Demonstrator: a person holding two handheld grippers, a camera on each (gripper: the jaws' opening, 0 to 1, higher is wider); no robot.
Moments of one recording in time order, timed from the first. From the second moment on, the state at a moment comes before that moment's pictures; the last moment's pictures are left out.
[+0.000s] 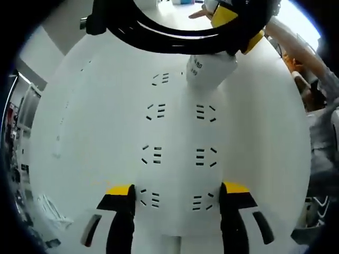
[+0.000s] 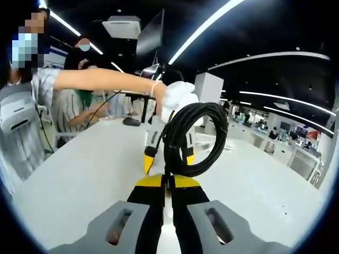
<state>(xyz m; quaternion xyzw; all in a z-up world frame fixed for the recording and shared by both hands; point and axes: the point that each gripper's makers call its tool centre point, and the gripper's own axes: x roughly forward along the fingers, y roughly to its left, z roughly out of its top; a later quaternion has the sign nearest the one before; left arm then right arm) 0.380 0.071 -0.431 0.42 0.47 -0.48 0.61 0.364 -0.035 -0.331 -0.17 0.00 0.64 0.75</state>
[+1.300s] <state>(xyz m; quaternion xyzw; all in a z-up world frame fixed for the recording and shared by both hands) 0.386 0.074 -0.430 0.42 0.48 -0.48 0.60 0.362 -0.032 -0.346 -0.30 0.01 0.62 0.73</state>
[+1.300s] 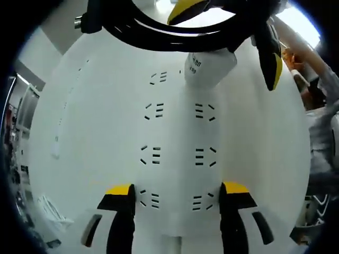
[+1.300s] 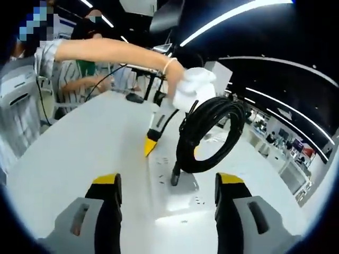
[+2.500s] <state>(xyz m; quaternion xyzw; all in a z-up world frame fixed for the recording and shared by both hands) 0.385 0.073 -0.429 0.42 0.48 -0.48 0.60 0.379 -0.027 -0.352 -0.36 0.09 0.61 0.70</state>
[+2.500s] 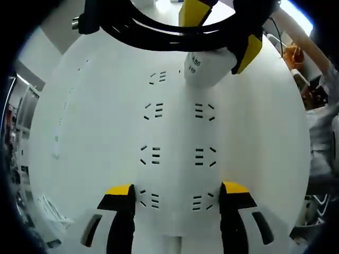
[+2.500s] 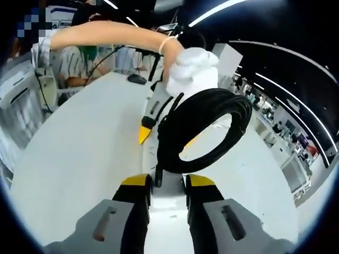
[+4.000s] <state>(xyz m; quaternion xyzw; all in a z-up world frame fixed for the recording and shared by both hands) 0.386 0.070 -0.432 0.44 0.47 -0.50 0.58 0.386 -0.033 -0.368 -0.50 0.23 0.53 0.65</state>
